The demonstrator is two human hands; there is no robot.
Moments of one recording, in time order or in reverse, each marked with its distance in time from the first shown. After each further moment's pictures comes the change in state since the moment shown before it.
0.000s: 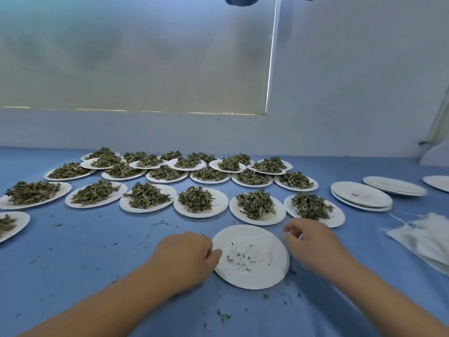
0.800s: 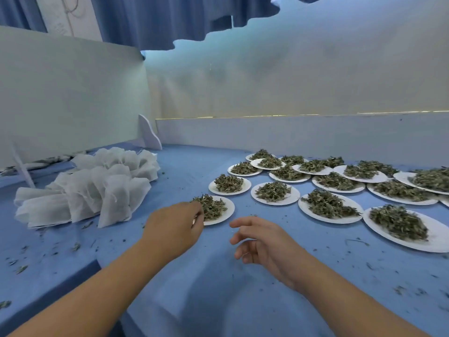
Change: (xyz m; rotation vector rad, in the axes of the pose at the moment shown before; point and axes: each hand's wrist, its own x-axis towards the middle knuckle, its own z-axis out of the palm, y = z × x) left_hand -0.186 -0.295 -0.066 0.174 0.373 -0.603; right_hand -0.044 -0.337 0.205 1.144 -1.023 -0.295
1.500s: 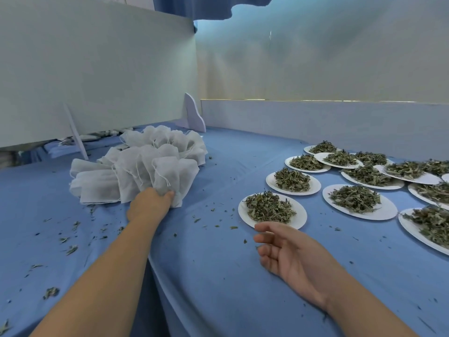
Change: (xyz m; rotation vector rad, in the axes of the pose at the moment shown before) left_hand 0.047 -0.217 0.070 -0.259 -0.025 -0.910; right_hand 0.108 0.045 0.054 0.403 -0.112 0.158
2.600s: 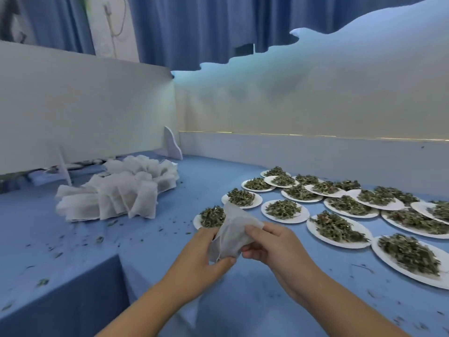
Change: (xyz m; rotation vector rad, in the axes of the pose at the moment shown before) left_hand -0.271 0.082 -0.013 -0.424 -0.311 0.859; right_hand -0.142 -0.060 -0.004 -0.415 0.158 -0.331
